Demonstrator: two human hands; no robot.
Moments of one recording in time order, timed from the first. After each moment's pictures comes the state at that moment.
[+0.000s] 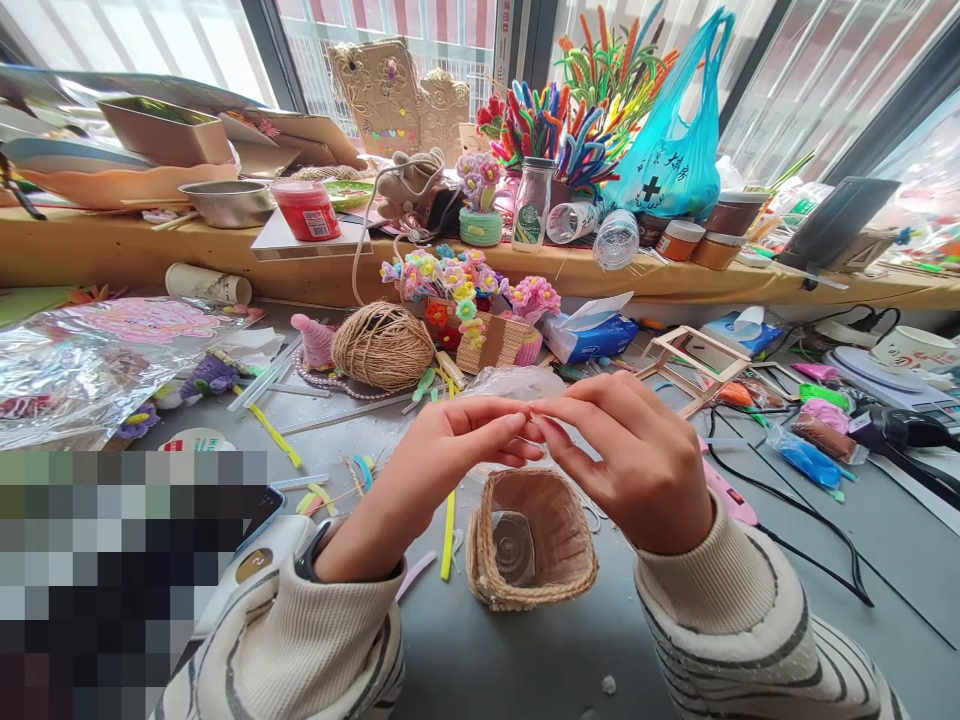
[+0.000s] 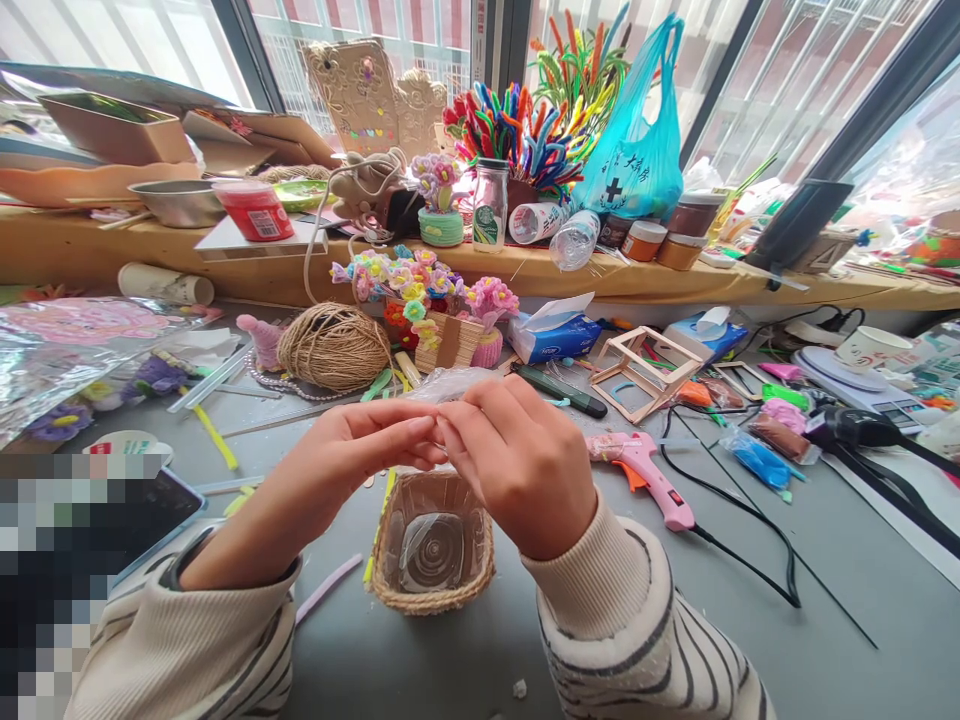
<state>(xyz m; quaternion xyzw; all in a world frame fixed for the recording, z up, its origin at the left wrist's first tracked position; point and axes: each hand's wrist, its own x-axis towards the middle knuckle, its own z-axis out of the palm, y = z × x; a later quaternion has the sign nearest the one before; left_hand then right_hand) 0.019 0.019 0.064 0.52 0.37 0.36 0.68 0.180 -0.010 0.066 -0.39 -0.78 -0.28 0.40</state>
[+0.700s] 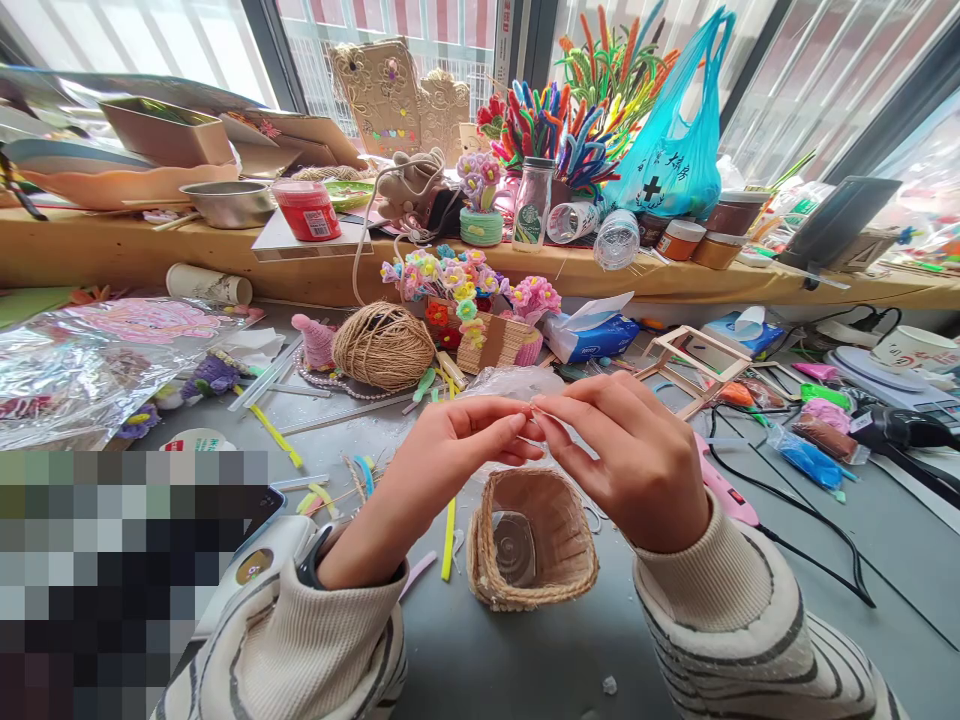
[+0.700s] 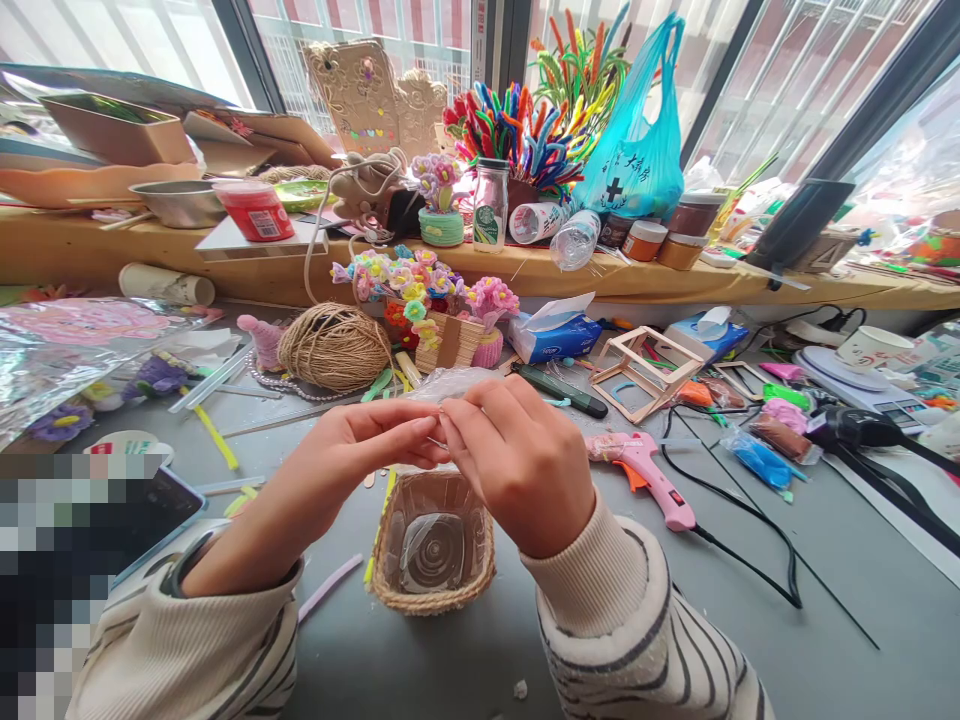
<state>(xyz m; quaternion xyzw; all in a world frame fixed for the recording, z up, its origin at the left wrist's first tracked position) 0.020 0.017 0.065 0.53 0.38 0.37 0.66 0.180 -0.008 0.063 -0.39 -0.78 -0.28 0.40</state>
